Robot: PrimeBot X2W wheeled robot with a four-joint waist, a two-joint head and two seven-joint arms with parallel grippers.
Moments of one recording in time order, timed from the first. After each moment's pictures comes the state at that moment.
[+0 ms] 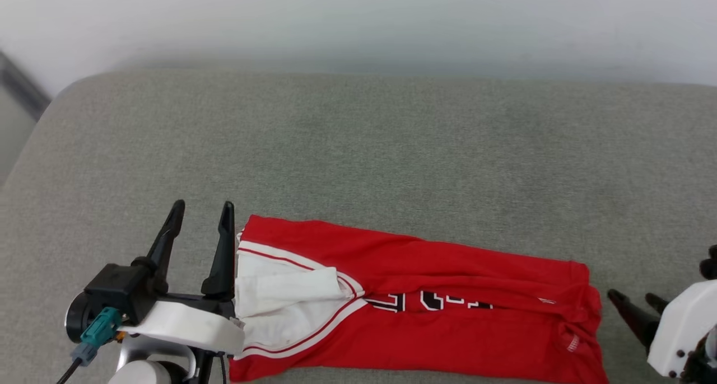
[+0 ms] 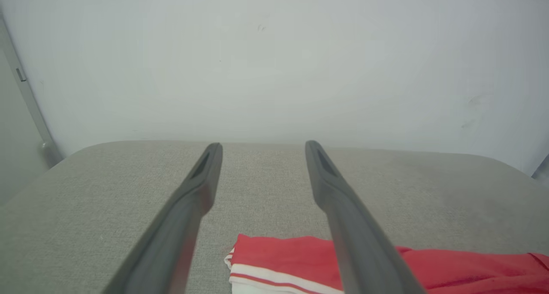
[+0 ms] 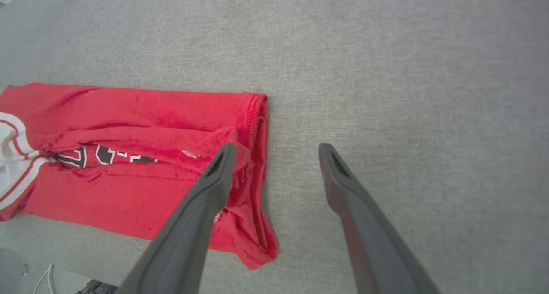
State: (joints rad) left arm -0.09 0.47 -0.38 -0.16 -0.58 0.26 -0.19; right arm -0.02 -0.22 -0.23 -0.10 0.47 0.13 0.83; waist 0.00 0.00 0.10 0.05
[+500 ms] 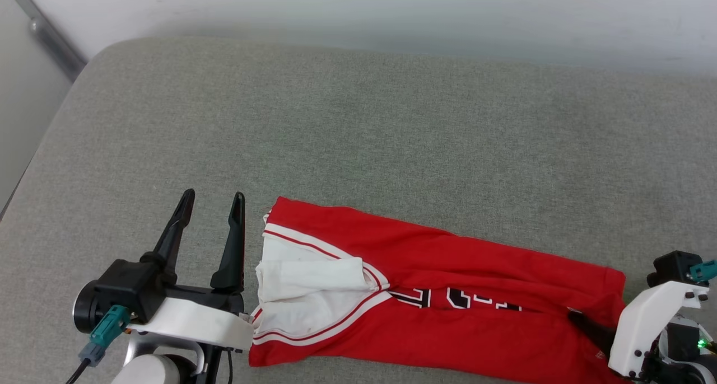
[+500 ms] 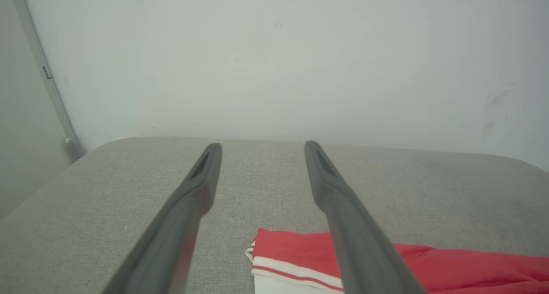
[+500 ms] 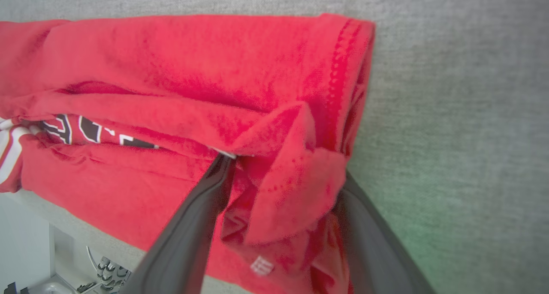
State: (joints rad) left arm -0.13 0.45 -0.40 -0.17 -0.55 0.26 -0.21; right arm -0.08 -0.19 -0.12 0.16 0.52 0.13 0.82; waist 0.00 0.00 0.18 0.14
